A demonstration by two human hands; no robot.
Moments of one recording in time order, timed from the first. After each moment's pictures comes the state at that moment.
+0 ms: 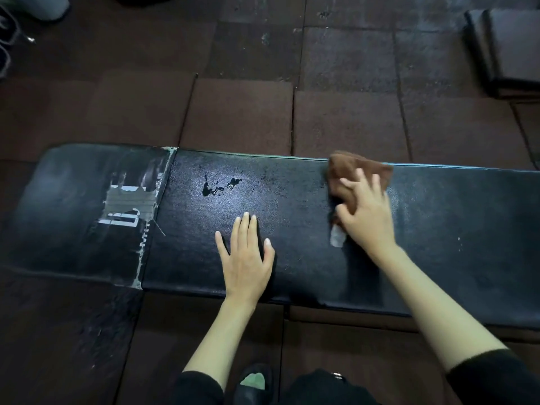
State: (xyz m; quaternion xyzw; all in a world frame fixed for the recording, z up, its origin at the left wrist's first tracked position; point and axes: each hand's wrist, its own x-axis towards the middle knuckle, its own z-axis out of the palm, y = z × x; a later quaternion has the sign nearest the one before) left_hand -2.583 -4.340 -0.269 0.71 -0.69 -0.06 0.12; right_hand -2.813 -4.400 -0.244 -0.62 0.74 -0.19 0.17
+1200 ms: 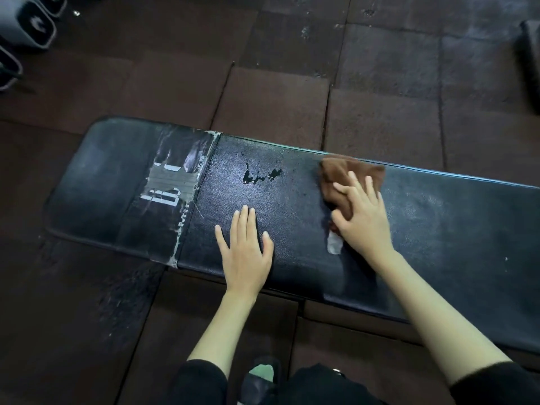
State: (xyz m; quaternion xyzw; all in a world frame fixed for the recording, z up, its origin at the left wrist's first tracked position) left_hand -2.525 -4.336 -0.272 0.76 -0.64 -0.06 0.13; right_hand -2.741 -4.405 -0.250 -0.69 0.68 -0.17 0.19
